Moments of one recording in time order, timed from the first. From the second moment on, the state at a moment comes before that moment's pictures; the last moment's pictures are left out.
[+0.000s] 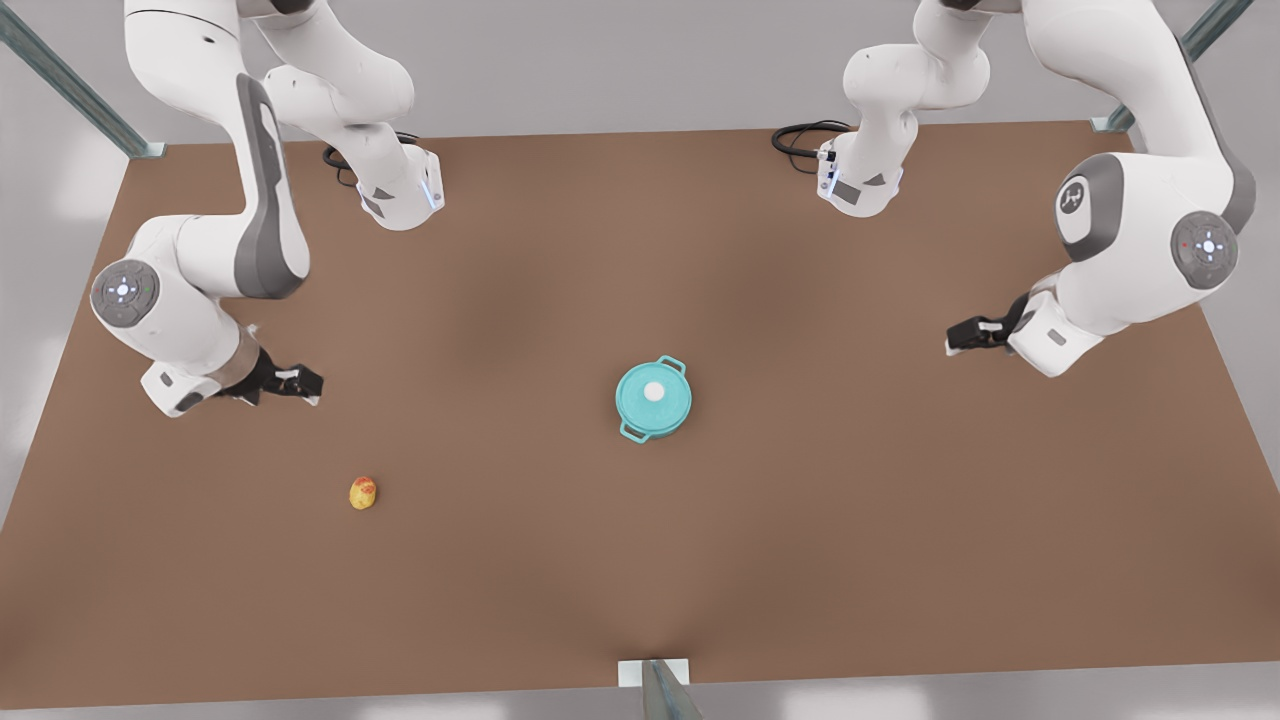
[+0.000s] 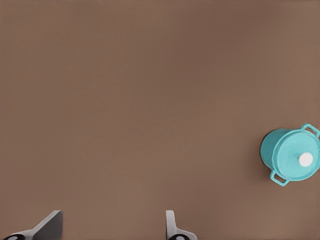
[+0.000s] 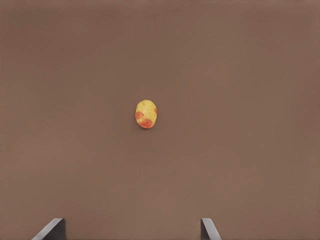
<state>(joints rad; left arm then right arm) -0.04 0.14 0.00 -1.59 -0.12 1.61 -0.04 0.07 0.08 -0.08 -1.90 -0.01 2.00 0.02</state>
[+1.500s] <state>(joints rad) -0.68 0.76 -0.09 -1.43 0.06 2.15 -0.76 0.09 0.80 -0.07 -1.51 -0.04 2.20 0.06</state>
